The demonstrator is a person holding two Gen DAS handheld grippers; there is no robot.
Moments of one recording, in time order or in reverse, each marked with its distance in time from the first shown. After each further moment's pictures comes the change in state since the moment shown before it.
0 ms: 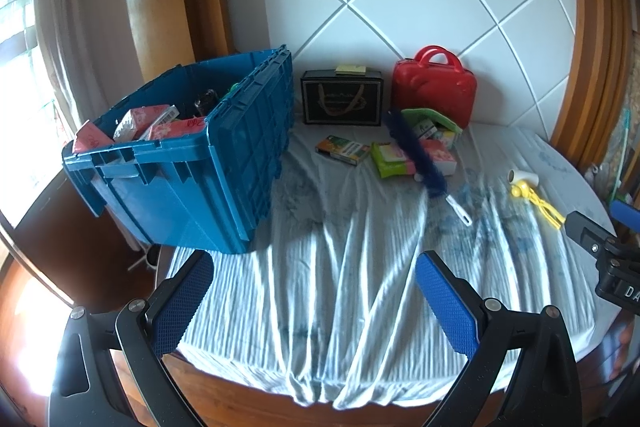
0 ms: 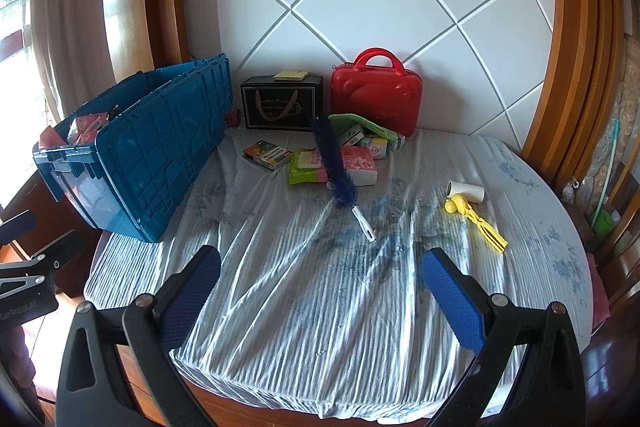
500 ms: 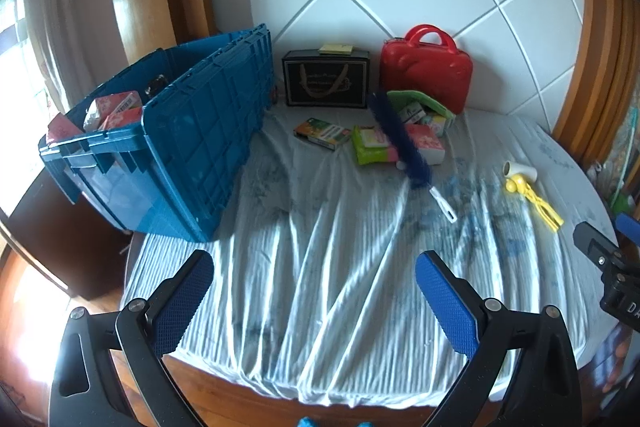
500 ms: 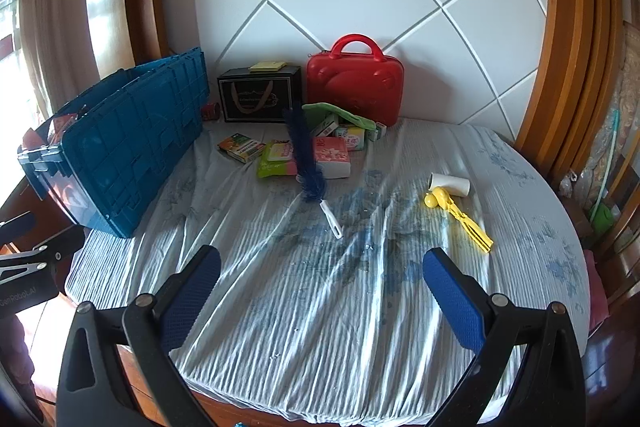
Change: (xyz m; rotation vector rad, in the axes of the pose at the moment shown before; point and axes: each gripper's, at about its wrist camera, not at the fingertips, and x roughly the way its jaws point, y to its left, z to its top) left arm 0.046 -0.068 0.012 -0.006 0.079 -0.001; right arm 0.035 -0.073 -0.004 0.022 0.037 -0.005
